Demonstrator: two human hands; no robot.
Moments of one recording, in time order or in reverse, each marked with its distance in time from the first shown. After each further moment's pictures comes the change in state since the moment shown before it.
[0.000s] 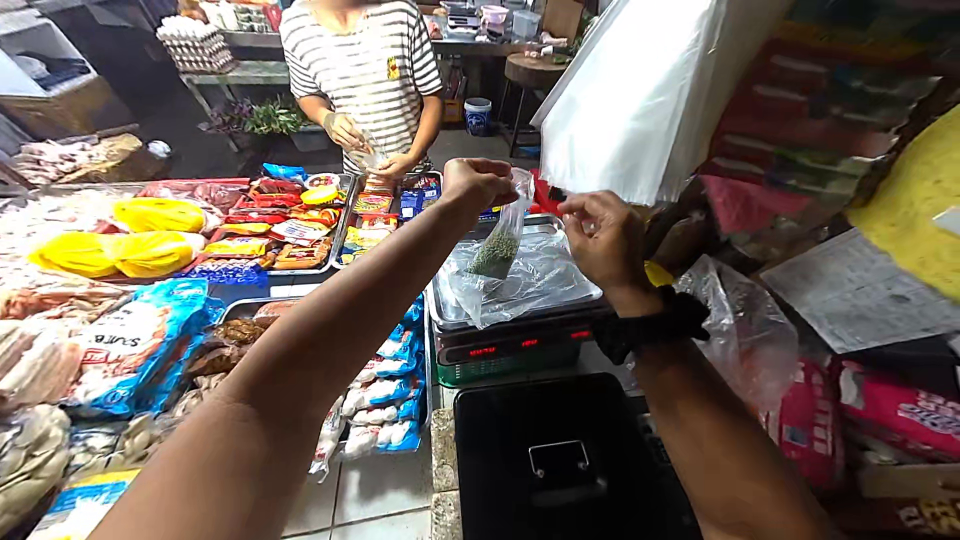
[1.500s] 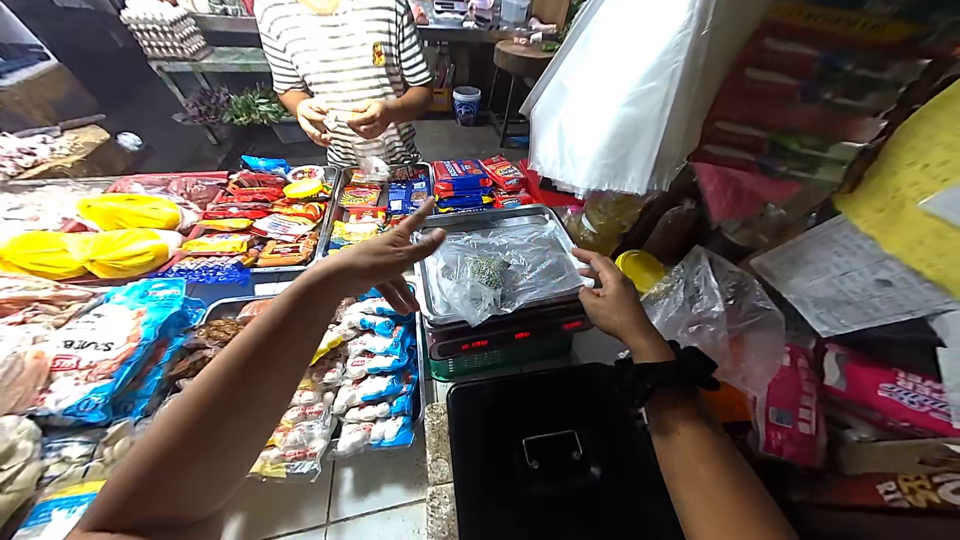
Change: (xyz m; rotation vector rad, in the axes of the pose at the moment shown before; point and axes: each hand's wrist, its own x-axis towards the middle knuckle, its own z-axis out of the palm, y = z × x) left_hand -0.085 -0.016 -0.098 0.512 -0.390 -0.258; right_hand -0.082 0.043 -0.007 0.119 -0.342 0.474
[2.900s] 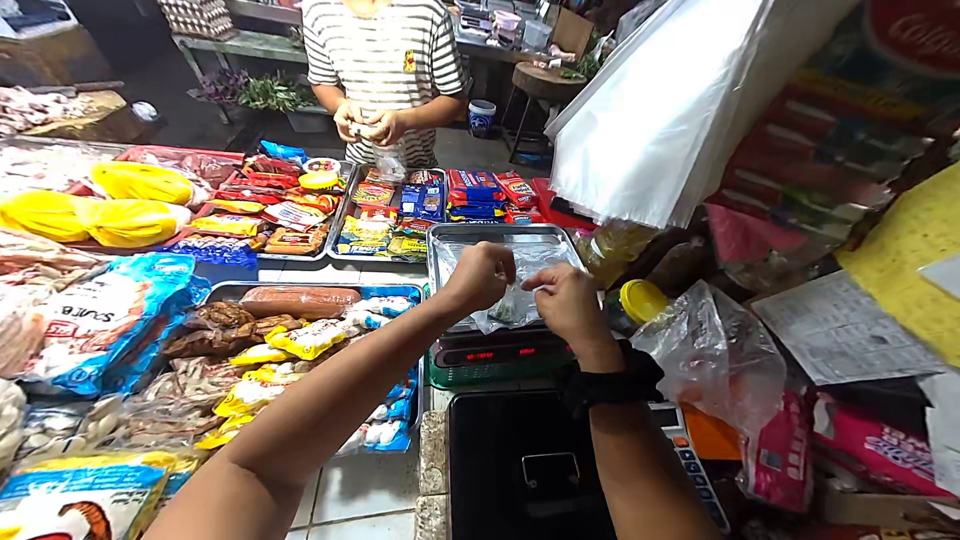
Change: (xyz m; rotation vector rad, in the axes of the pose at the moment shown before) left_hand 0.050 -0.001 0.073 0.251 0.218 0.370; right_hand 0.012 -0.105 0.042 -0.163 -0.065 -0.018
